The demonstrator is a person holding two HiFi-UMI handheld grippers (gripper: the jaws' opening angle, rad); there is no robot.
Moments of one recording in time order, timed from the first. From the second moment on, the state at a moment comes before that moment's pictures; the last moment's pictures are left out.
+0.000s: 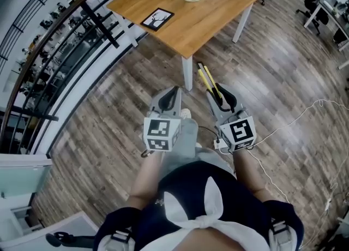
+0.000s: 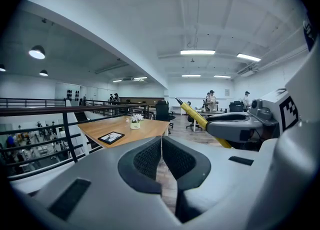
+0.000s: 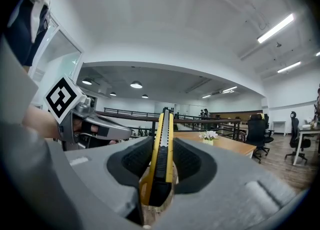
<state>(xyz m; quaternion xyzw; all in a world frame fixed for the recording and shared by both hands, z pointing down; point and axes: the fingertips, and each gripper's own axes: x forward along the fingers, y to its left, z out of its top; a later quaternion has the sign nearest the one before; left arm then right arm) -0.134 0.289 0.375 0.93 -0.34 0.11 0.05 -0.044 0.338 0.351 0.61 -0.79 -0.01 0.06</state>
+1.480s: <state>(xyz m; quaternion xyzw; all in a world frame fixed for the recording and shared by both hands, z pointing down) -0.084 -0.014 0.403 0.94 -0.31 0.11 0.08 0.017 0.036 0.359 0.63 -0.77 -0.01 0.09</state>
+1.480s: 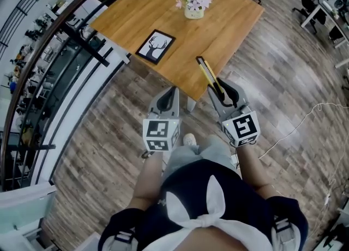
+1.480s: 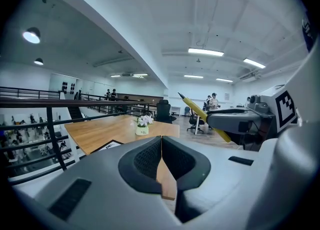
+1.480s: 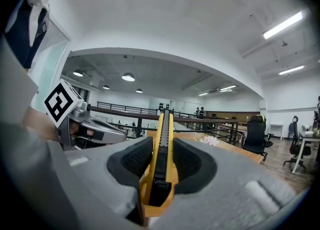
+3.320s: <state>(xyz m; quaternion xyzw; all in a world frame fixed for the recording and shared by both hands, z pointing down) -0.017 -0.149 0.398 0.89 -0.44 0.12 0.10 0.108 -0.129 0.326 0.52 -0.85 -0.05 0.06</state>
